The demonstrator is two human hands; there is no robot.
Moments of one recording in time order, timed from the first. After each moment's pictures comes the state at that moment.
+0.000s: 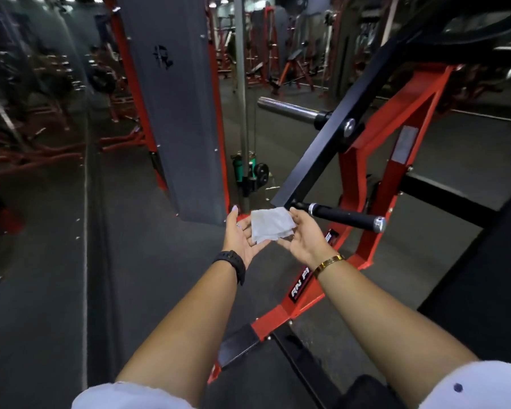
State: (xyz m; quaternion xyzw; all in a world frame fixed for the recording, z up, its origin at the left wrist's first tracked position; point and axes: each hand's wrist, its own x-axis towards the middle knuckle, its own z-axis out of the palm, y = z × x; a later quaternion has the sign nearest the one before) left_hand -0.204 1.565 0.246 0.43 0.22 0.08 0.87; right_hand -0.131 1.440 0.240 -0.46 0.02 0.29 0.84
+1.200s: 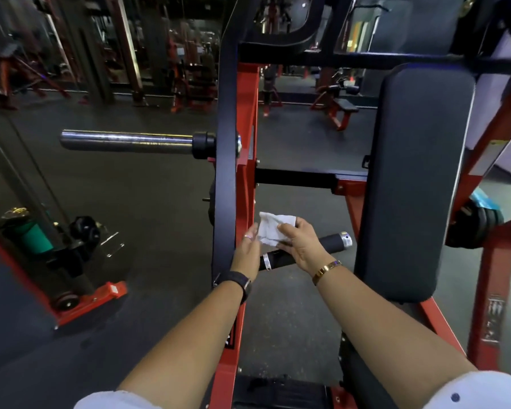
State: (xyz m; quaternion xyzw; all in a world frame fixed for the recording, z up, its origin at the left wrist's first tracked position) left_hand 0.086 1.566 0.192 0.73 -0.16 -0.14 0.64; right_hand 0.047 1.444 0.222 -0.56 0.21 -0.15 0.78
